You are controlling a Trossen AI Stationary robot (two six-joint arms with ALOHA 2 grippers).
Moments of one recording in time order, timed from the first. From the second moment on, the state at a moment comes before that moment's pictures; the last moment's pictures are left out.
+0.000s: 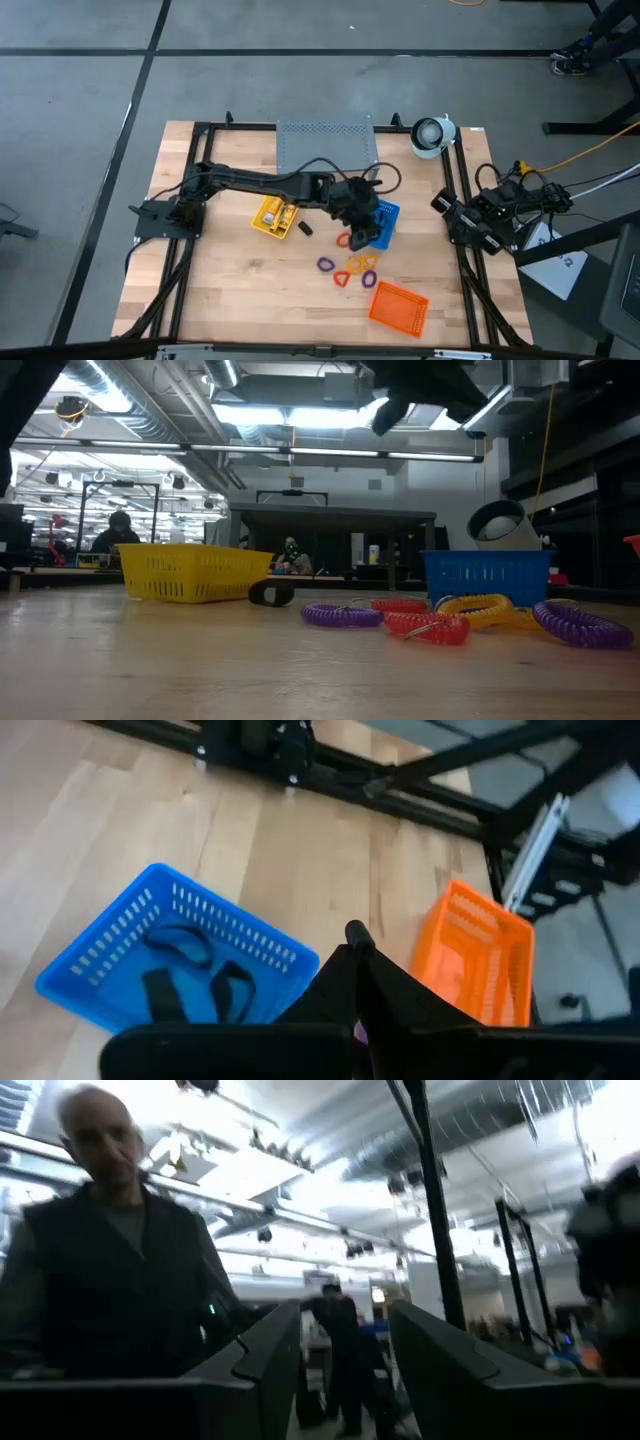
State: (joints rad) left arm -0.06 2.04 1.92 -0.48 0.13 -0.32; right arm 0.27 0.00 0.02 0.64 -0.40 0.38
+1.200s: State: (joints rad) left arm 0.03 2.34 1.92 -0.29 0.15 -0.47; right arm 0.27 0.00 0.02 0.68 -0.36 0.28
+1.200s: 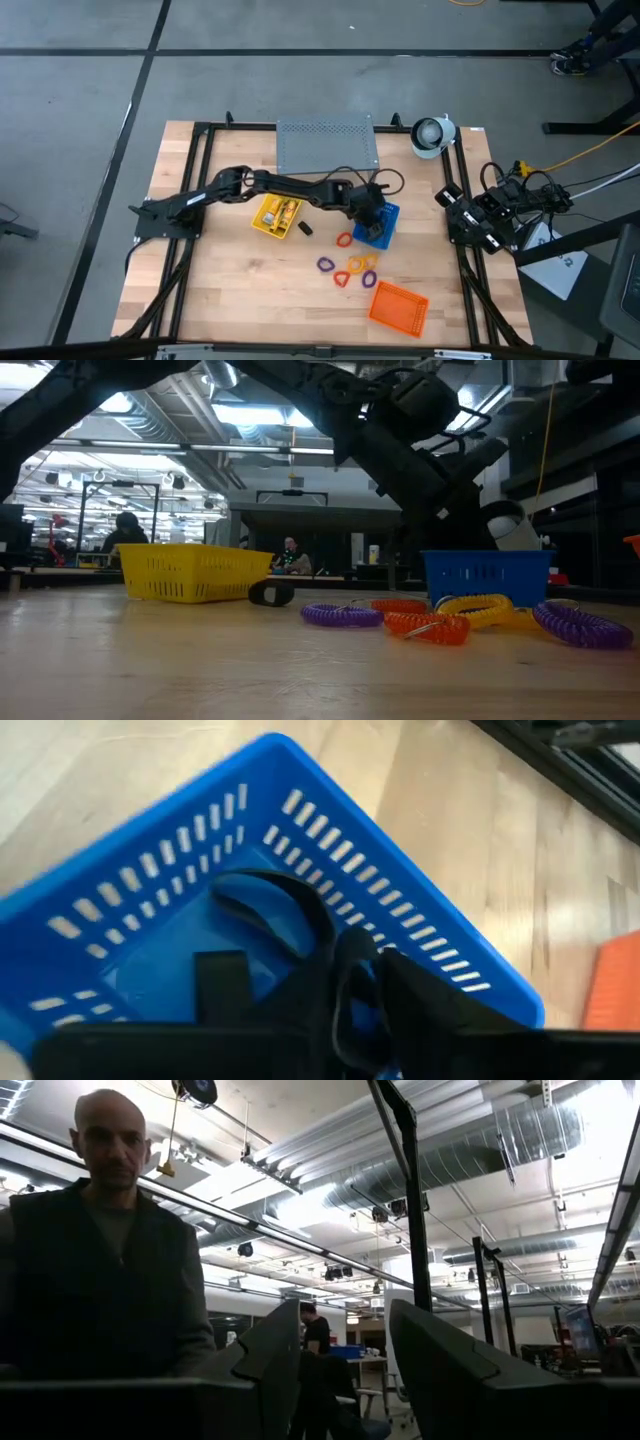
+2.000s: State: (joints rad) left arm -0.07 2.12 1.92 -1.03 0.17 0.12; right arm 0.27 0.00 0.02 0.67 -0.38 0.30
